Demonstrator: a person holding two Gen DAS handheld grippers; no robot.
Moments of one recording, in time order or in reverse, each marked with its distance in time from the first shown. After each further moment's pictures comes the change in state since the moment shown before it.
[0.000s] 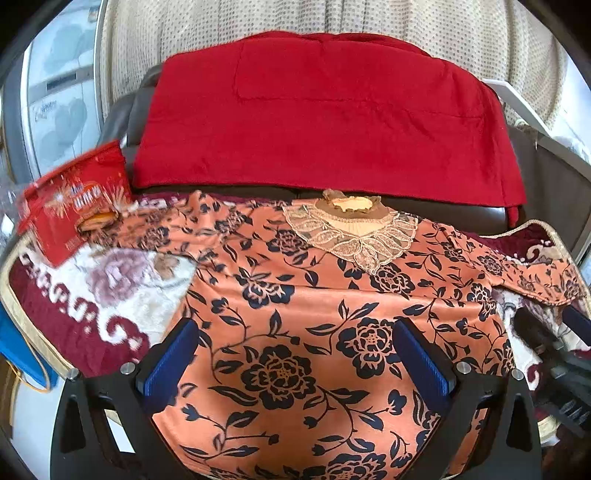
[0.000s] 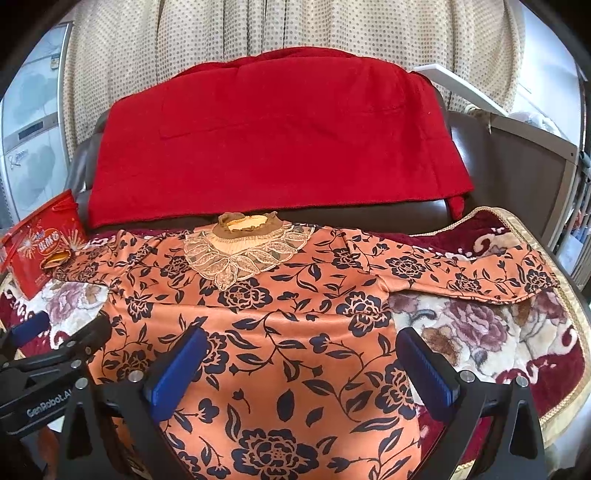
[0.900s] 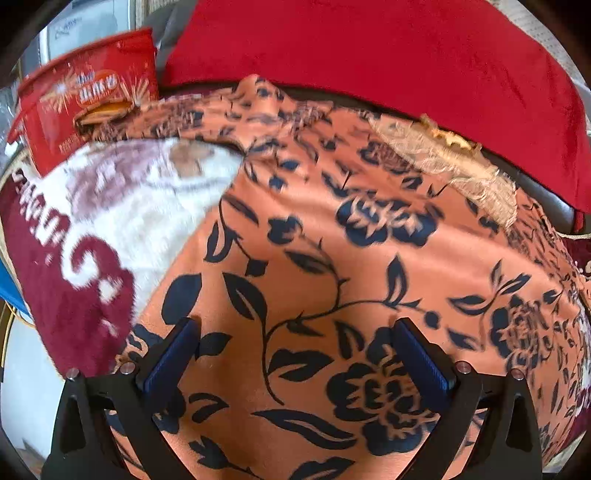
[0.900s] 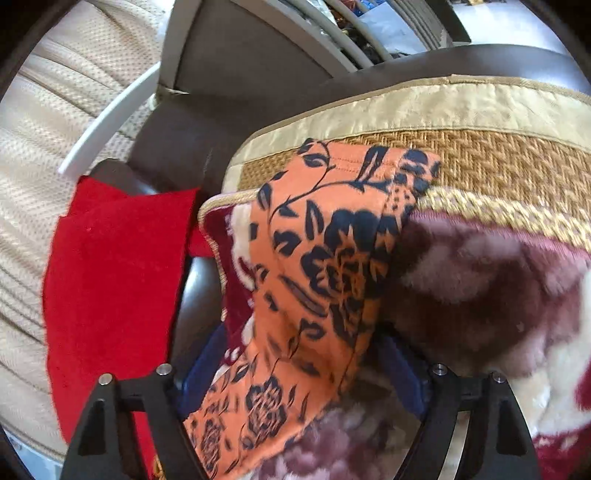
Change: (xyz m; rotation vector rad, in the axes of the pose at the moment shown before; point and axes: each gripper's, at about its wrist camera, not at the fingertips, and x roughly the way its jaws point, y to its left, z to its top) left arm 0.127 0.076 -0.039 -0.166 0.243 0.100; right arm 0.141 -0.467 -0.017 1.132 -0.064 -0.070
